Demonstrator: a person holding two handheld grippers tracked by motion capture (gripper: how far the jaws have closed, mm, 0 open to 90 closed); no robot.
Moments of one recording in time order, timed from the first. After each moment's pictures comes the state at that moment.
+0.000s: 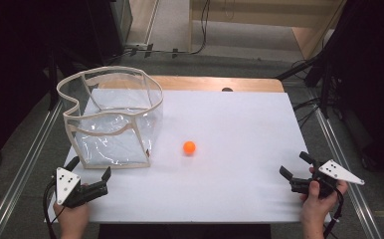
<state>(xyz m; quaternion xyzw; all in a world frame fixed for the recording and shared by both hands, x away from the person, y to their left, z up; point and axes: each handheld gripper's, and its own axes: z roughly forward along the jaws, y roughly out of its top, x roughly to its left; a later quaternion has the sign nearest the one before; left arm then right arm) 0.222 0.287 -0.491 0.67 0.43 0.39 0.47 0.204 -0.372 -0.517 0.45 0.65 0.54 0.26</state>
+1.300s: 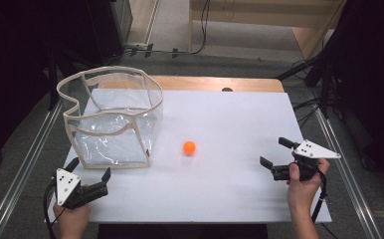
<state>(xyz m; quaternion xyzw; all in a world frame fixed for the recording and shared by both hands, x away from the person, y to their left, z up) 0.220 0.285 -0.492 0.67 0.43 0.39 0.46 0.244 -0.319 -0.470 0.39 0.73 0.51 0.23</state>
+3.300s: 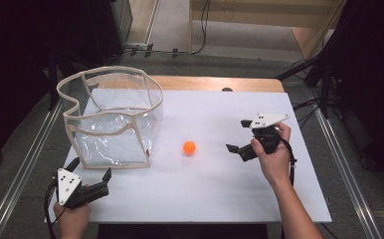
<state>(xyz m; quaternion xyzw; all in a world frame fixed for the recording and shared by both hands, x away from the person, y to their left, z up) 0.220 0.284 -0.493 0.67 0.43 0.39 0.46 0.317 -0.234 -0.427 0.30 0.83 0.44 0.15</state>
